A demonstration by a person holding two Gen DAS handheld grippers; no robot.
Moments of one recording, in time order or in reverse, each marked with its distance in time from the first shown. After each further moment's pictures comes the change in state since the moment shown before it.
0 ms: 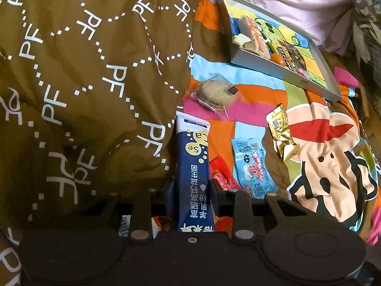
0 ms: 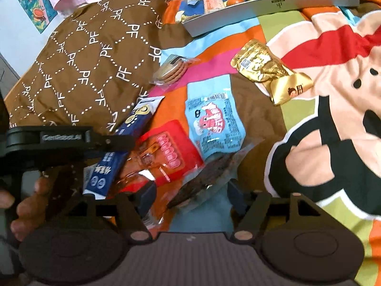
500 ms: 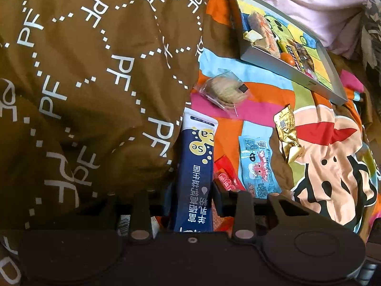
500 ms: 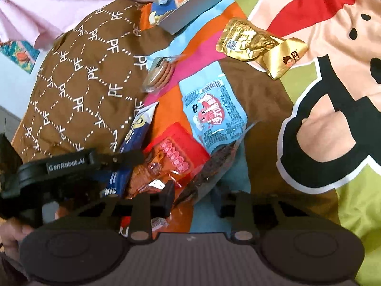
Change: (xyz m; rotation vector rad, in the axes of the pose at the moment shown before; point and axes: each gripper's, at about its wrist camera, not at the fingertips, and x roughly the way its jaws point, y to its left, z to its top) left arm 0.009 0.008 0.005 -0.040 0.034 -0.007; right arm 0.020 -0.018 0.003 0.240 -0.014 0.102
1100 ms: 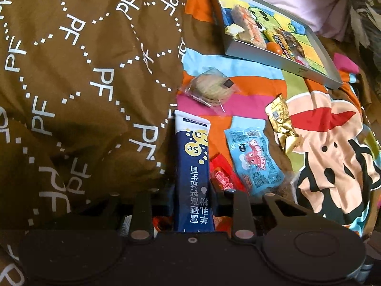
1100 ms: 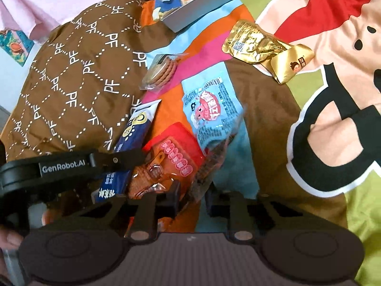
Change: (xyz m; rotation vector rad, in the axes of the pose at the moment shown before) left arm -0.002 -0.018 0.000 0.101 0.002 0.028; right arm 0.002 0.012 -0.003 -0.055 -0.005 -0.064
